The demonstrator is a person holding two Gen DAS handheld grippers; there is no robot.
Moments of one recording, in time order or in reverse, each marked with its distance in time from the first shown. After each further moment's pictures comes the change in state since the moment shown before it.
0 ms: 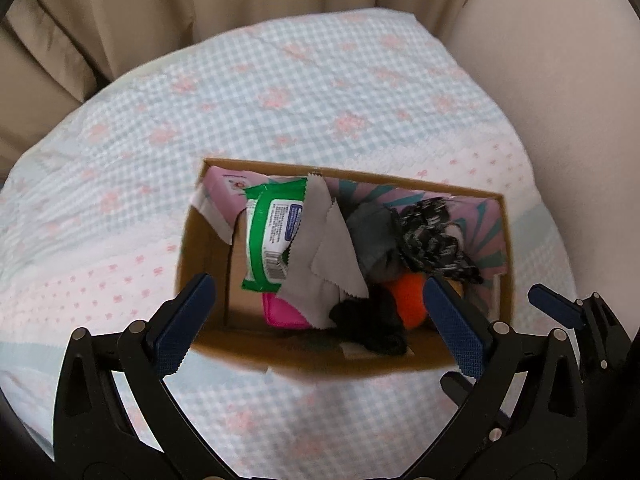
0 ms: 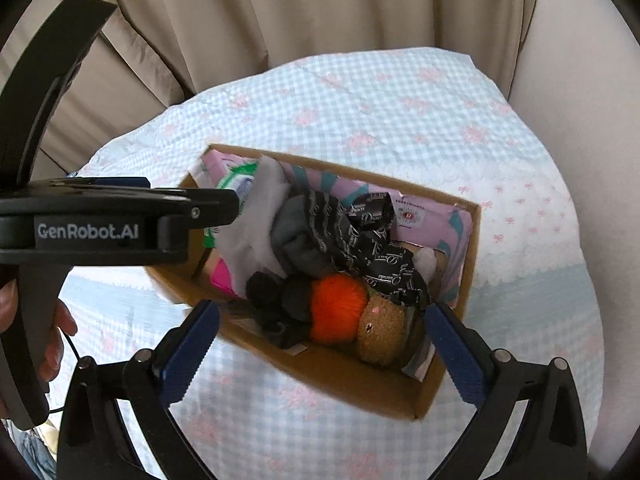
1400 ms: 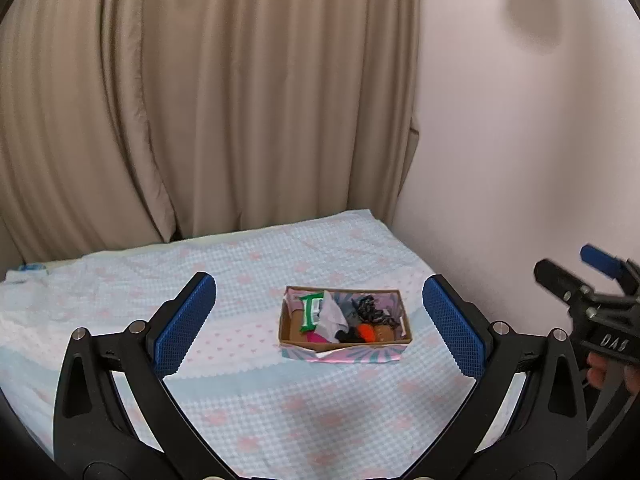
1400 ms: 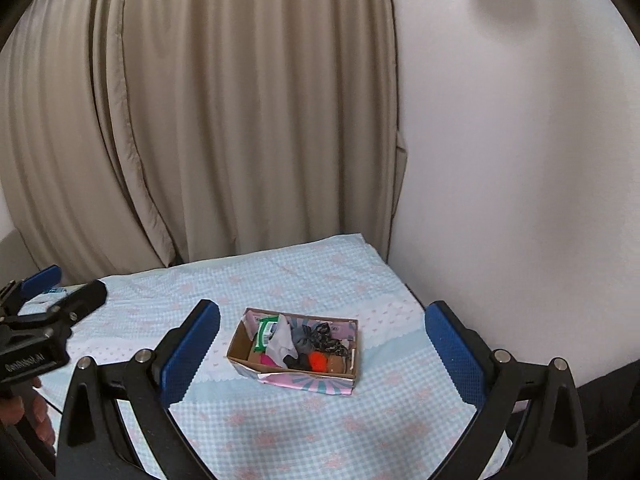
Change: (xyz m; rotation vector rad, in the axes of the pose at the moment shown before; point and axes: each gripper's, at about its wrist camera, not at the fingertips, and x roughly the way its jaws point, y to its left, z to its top) left arm -0.433 0.053 -0.200 0.044 -0.688 -0.057; right arm -0.392 0.170 -0.082 0.102 -0.575 -0.345
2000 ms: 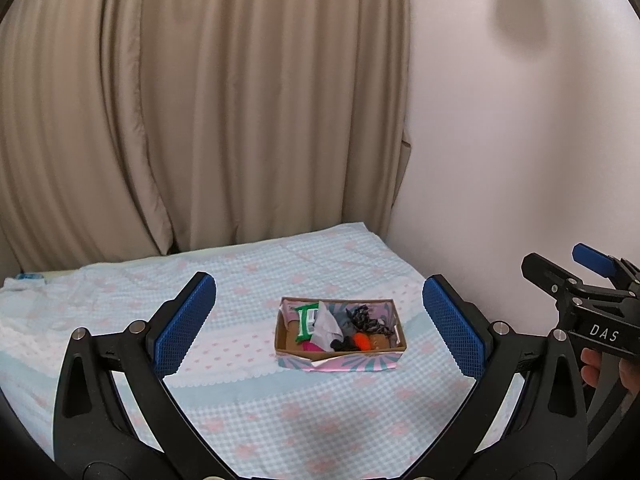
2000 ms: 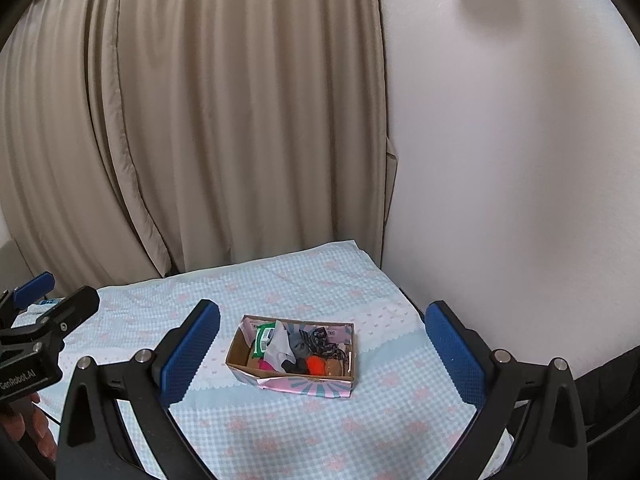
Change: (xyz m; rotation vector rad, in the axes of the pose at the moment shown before) left arm -0.013 -0.005 -0.006 0.019 -0.049 -0.014; right arm -0.017 -0.002 -0.004 0.027 -0.037 -0.016
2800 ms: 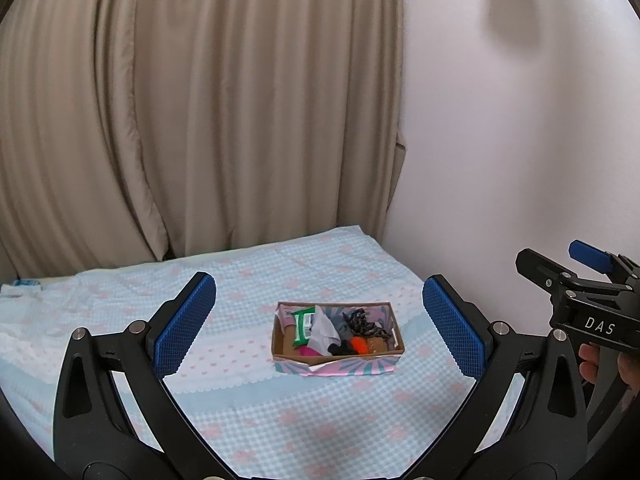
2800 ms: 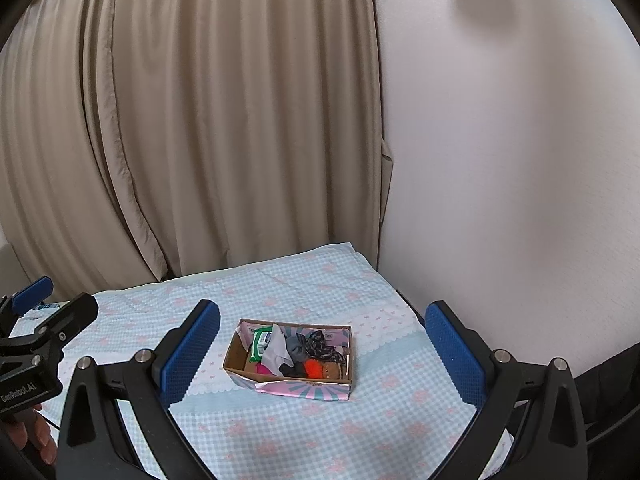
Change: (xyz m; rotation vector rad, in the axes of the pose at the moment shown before) left arm 0.009 -0.004 -0.003 0.013 -0.017 -0.020; right arm 0.000 0.001 0.000 0.008 -0.005 -0.016
